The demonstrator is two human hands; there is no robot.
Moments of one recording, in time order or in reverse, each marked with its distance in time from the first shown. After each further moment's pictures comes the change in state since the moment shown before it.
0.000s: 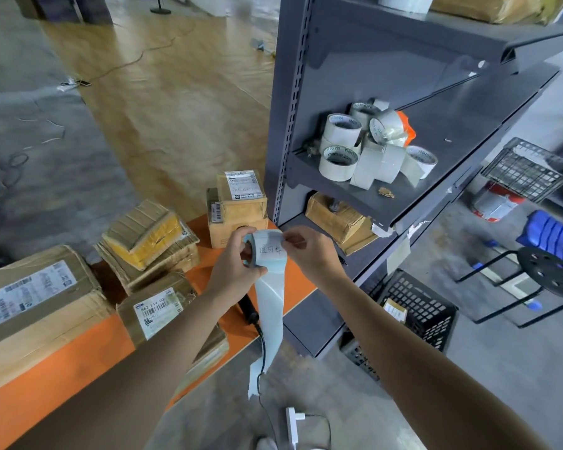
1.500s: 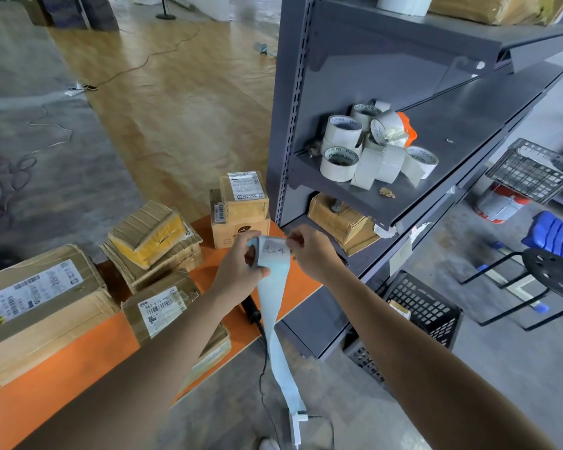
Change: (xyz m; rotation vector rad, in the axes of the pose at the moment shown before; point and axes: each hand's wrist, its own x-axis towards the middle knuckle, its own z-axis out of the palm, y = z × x) left_hand -0.004 0.004 0.002 -0.007 -0.042 -0.038; right_hand 0.005 -0.010 -0.002 -0.133 -0.128 0.101
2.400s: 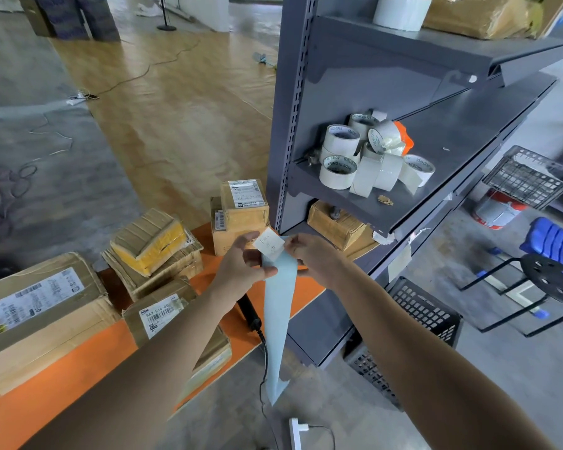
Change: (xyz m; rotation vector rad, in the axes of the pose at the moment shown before) left_hand 0.008 0.011 -0.004 -0.310 -0.027 -0.112; right_hand -0.001 -0.011 -0.014 0.560 -0.242 0.252
